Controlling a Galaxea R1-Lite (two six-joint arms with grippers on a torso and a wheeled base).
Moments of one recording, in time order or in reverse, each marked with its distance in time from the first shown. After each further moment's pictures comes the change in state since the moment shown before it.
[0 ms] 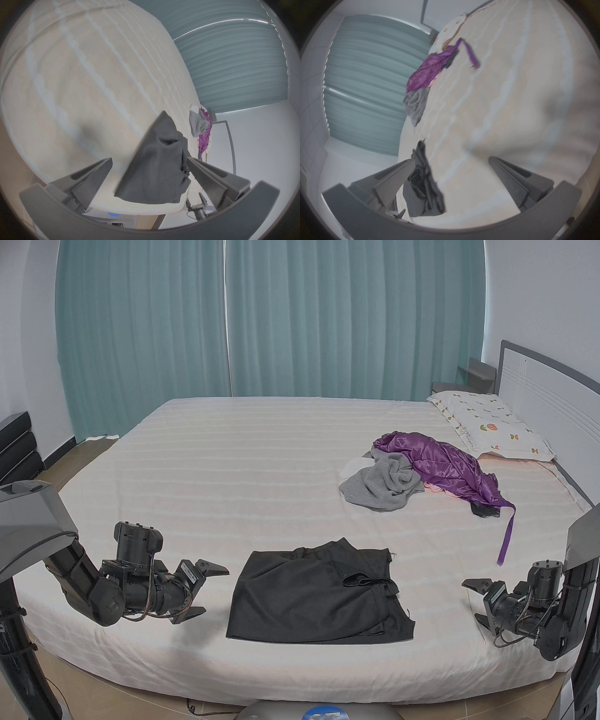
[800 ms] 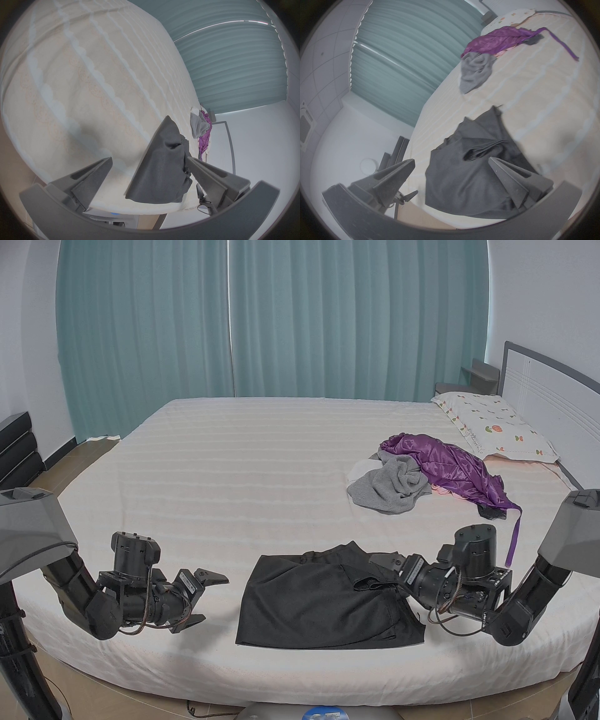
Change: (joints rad) left arm -0.007 -0.009 0.091 -0.092 0.010 -0.007; right arm 0.494 -0.151 -0.438 0.447 -0.187 -0.079
